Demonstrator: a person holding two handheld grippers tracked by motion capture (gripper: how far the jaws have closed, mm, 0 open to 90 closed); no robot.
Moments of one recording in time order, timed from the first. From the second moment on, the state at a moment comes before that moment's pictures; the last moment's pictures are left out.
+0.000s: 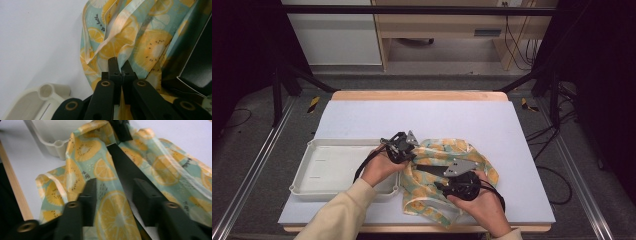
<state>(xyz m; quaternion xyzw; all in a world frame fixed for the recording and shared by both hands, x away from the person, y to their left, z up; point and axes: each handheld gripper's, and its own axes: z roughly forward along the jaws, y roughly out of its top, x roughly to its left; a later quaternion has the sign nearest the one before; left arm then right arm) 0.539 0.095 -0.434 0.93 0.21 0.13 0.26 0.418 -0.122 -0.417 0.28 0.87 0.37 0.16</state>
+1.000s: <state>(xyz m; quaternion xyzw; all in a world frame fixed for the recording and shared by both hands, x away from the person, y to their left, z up) 0.538 0.097 -0.433 0.93 0.22 0.16 0.25 0.384 -0.108 -0.459 0.19 0.91 0.36 0.03</state>
